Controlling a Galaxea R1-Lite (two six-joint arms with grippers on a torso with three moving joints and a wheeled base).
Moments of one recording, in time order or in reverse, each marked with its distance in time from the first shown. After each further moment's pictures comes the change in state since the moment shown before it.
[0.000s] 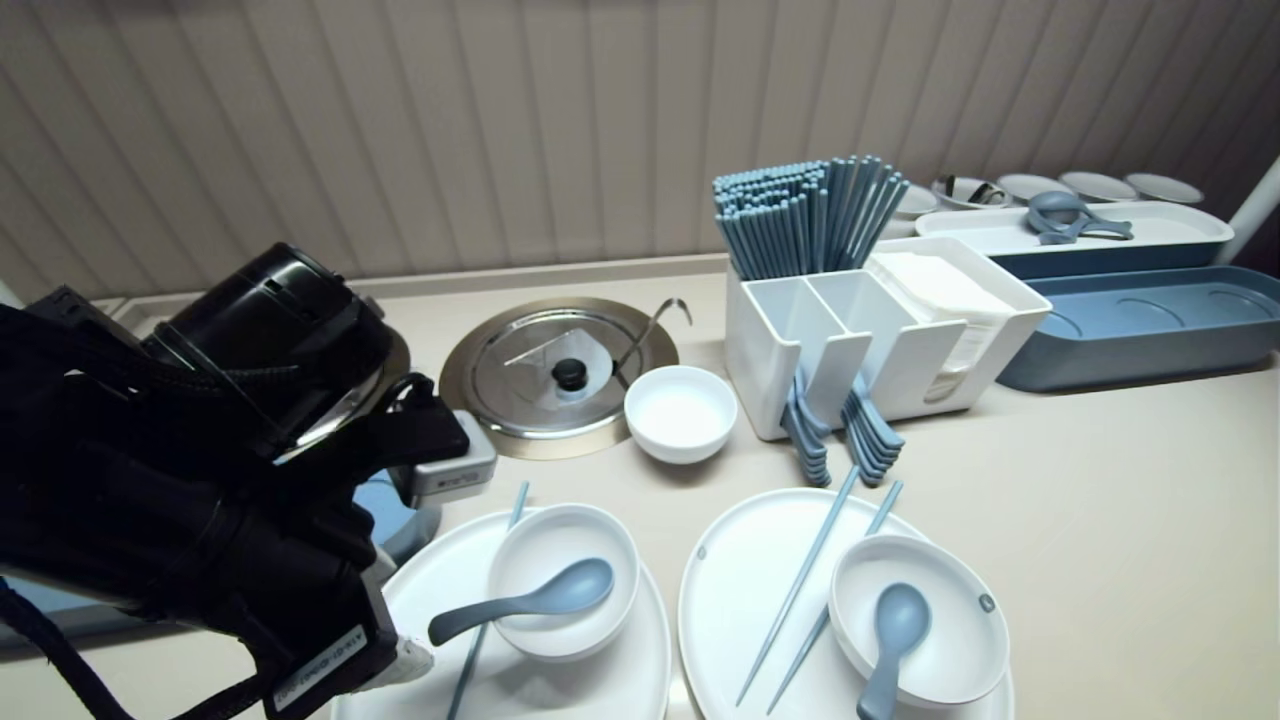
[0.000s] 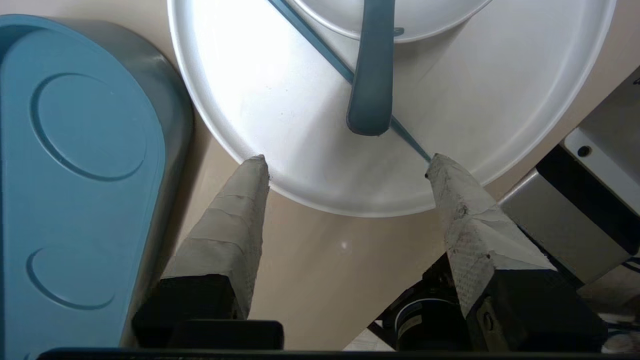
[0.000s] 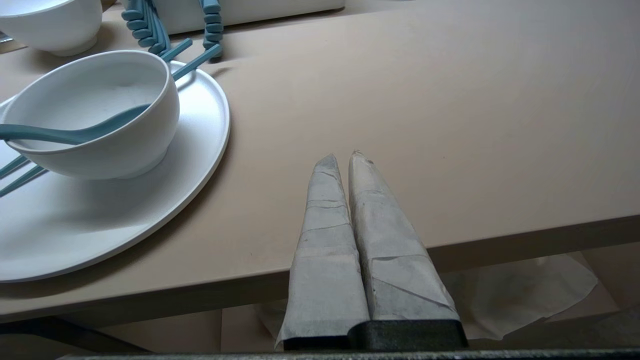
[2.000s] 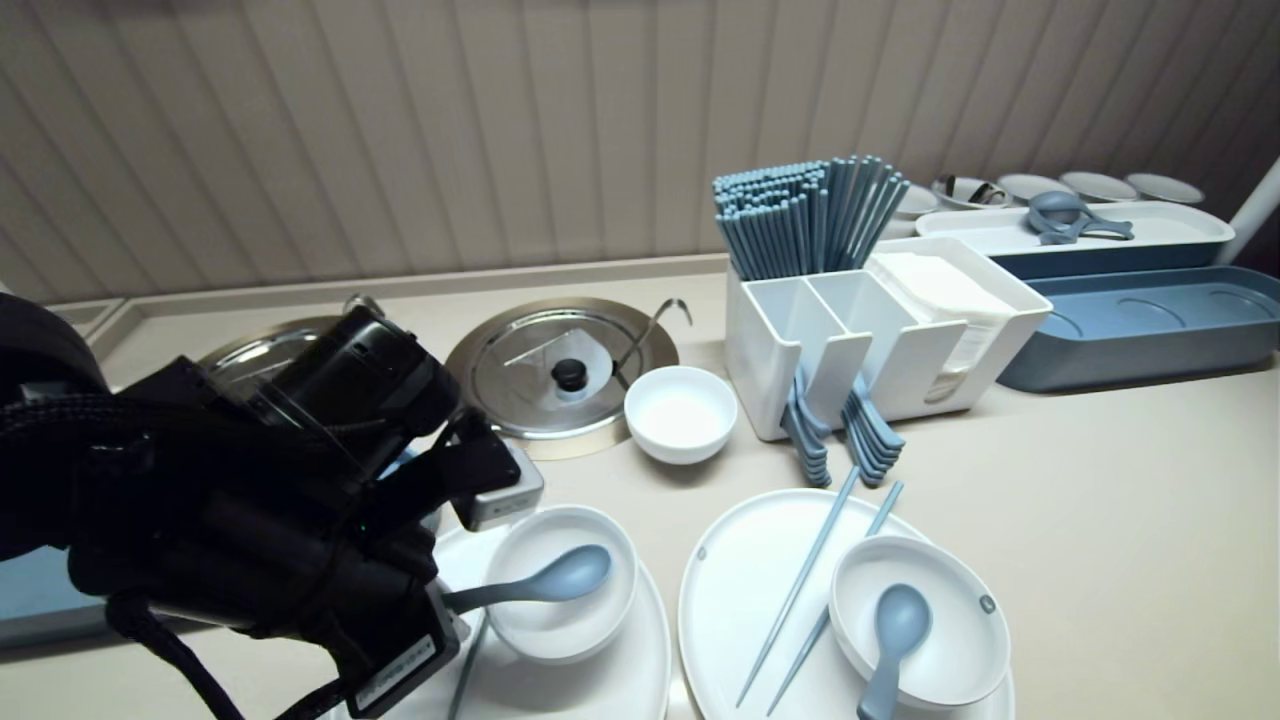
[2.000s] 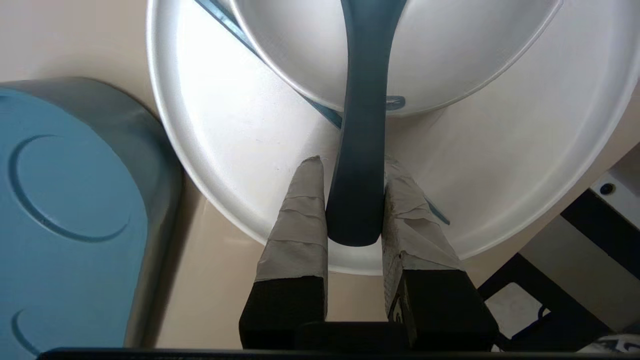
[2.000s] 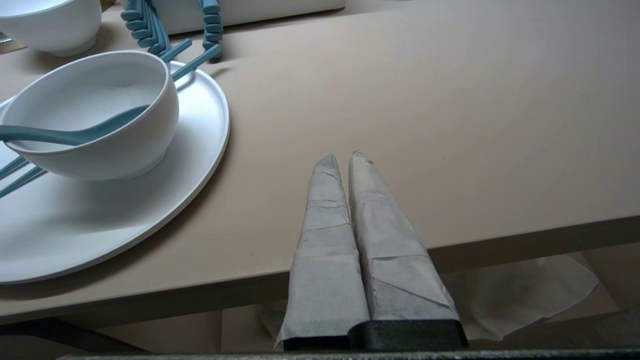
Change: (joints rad) left arm -0.020 0.039 0.118 -0.207 0.006 0.008; right arm 0.000 0.000 0.000 0.000 0.000 0.000
